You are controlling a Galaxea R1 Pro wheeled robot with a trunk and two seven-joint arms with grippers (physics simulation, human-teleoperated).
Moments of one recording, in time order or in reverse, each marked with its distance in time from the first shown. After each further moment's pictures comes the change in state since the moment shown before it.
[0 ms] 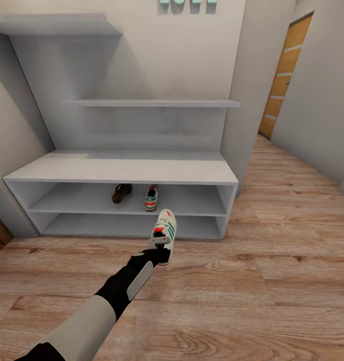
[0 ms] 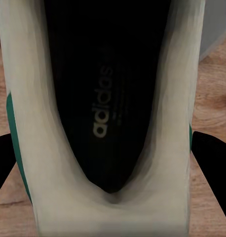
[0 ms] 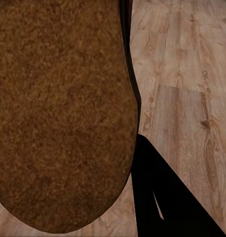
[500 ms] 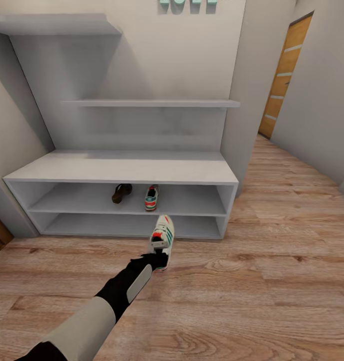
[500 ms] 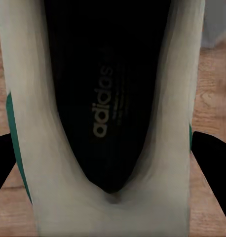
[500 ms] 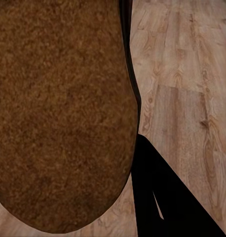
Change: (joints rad) left arm 0.000 -0.001 0.004 0.056 -0.001 0.001 0.001; right arm 0.000 -0.001 0.000 -0.002 0.001 0.003 -0.002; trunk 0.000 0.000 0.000
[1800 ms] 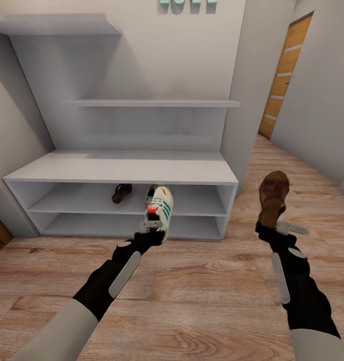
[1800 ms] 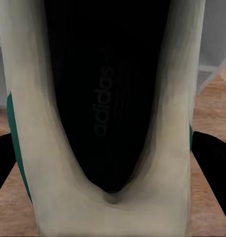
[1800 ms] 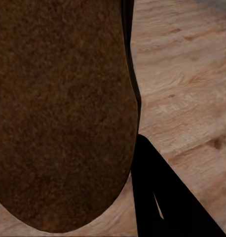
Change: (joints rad) left arm 0.052 0.112 0.001 -0.415 0.003 0.058 0.002; right arm 0.000 0.442 0.817 0.036 -0.142 -0.277 0.003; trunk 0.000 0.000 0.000
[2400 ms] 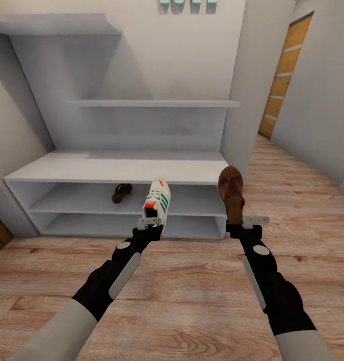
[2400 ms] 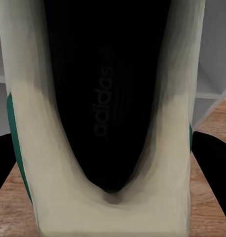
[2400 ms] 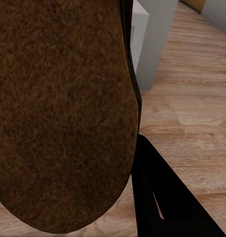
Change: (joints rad) left arm 0.000 0.008 -0.012 -0.003 -0.058 -0.118 0.001; right arm 0.000 0.007 0.307 0.008 0.114 -0.024 0.000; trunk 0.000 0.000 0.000
